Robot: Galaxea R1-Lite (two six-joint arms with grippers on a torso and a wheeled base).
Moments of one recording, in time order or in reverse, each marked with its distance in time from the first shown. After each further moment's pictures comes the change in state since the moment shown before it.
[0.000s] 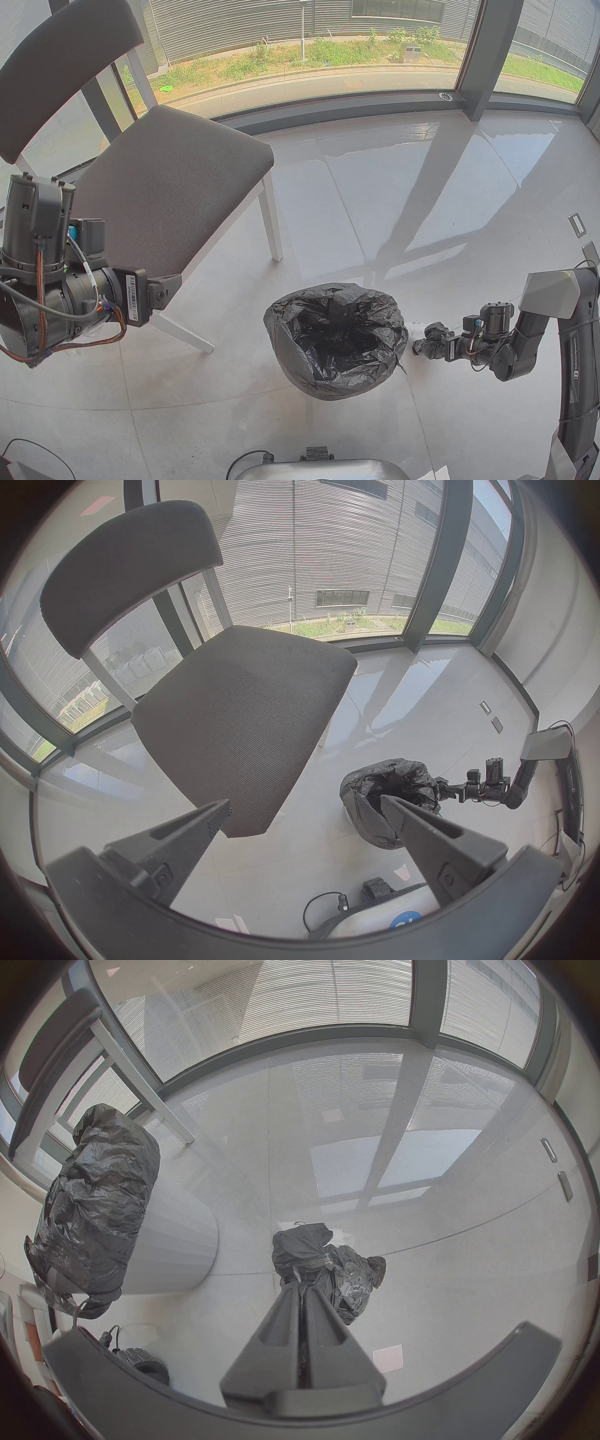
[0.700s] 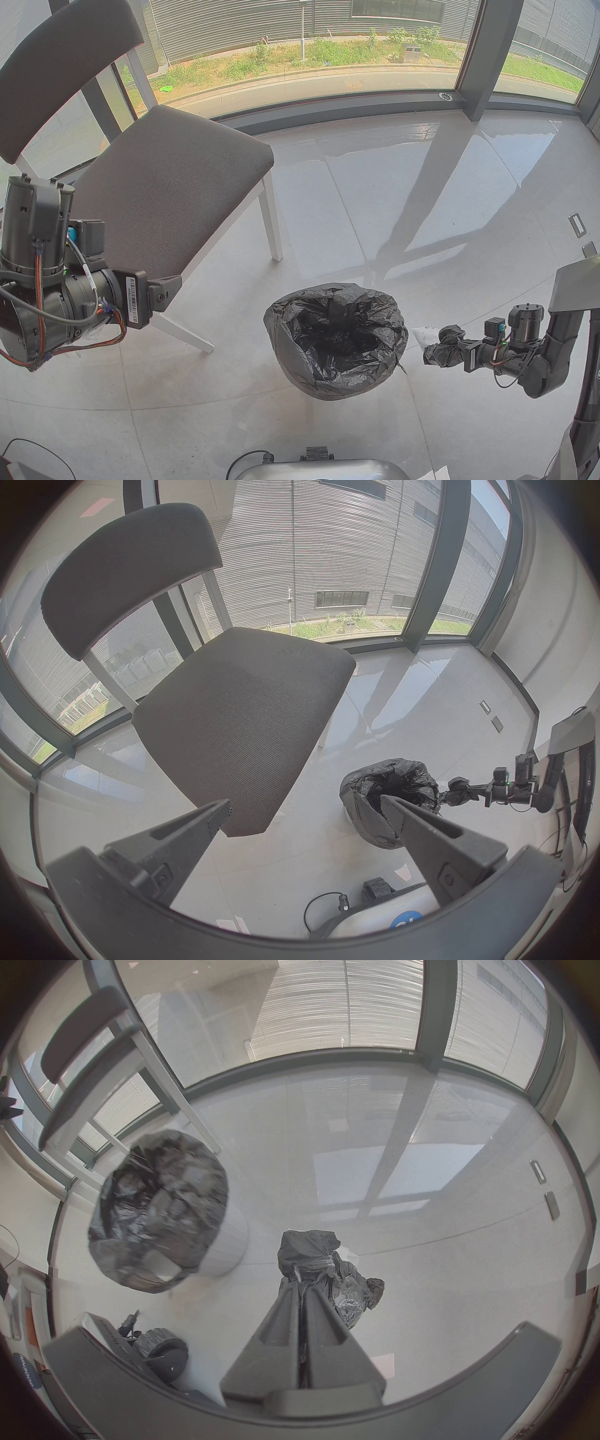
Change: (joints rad) left arm -0.014 -0.006 0.006 -0.003 0.015 0.000; right arm 0.017 -0.270 0.410 -0.184 0.000 -0.045
